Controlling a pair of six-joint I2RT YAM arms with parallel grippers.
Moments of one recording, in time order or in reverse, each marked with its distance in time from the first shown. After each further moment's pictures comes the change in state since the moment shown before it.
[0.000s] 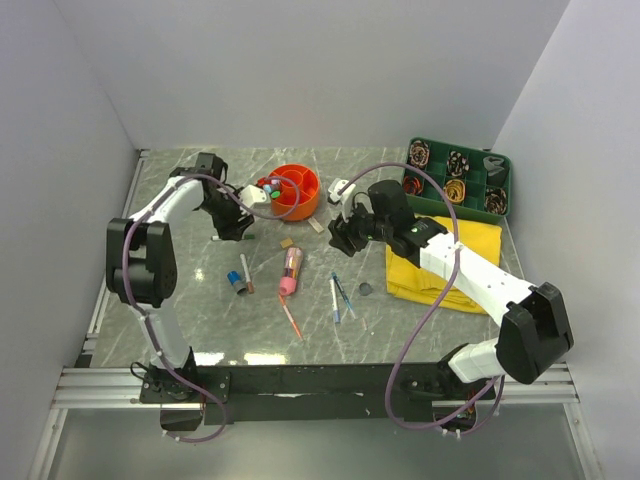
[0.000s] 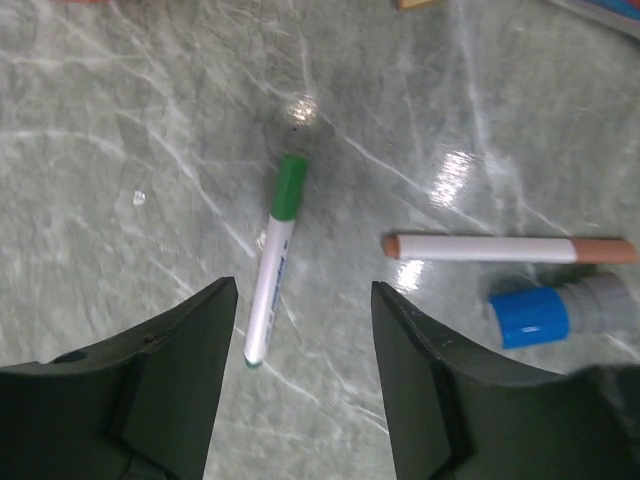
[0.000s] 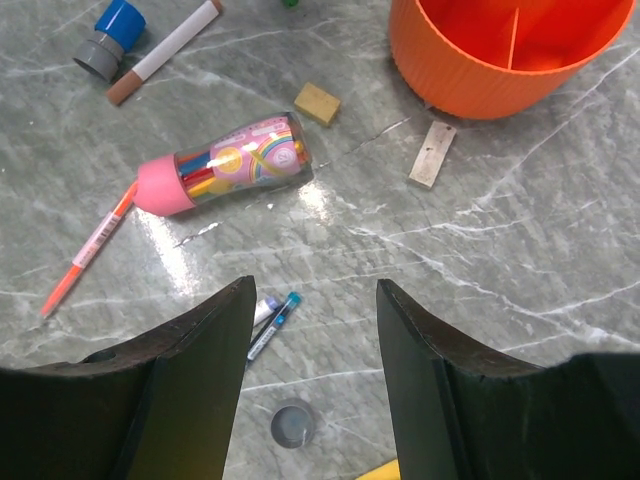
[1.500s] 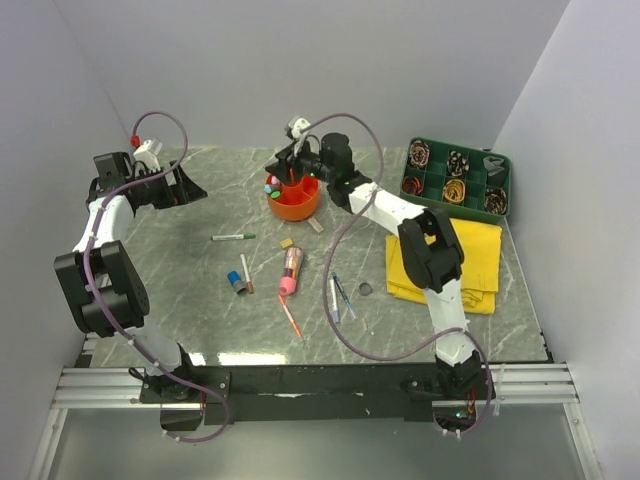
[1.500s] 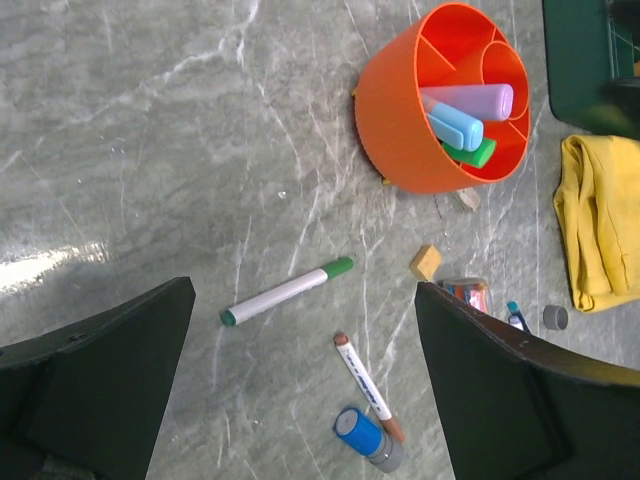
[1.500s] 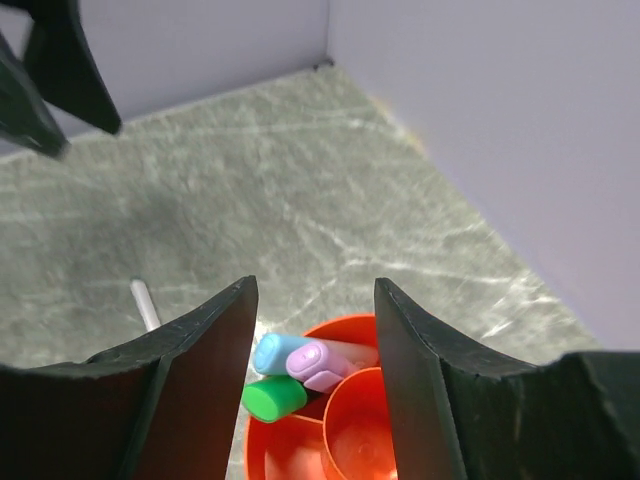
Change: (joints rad) left arm 0.448 -0.178 -0.164 0.501 0.383 -1.114; right arm -0.011 0.837 0.710 0.681 -0.157 0.239
